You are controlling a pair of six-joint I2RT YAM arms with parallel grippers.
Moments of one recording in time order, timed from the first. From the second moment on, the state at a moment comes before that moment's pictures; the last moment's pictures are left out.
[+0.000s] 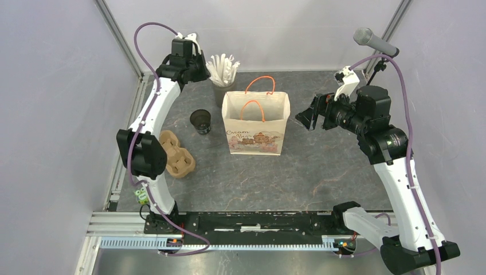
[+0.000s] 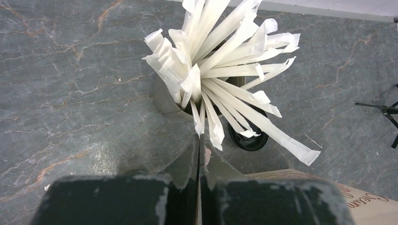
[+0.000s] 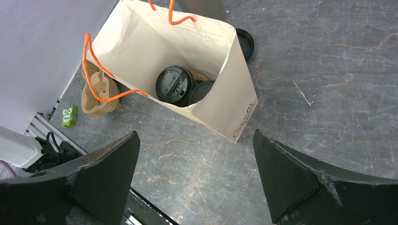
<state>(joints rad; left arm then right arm) -0.21 1.86 1.87 -0.60 0.09 -0.33 0.25 0.99 1.31 -0.70 -0.38 0.24</state>
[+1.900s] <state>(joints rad) -0.21 1.58 2.03 -0.71 0.02 -0.29 0.25 1.05 1.36 -0.72 -0.37 0.24</state>
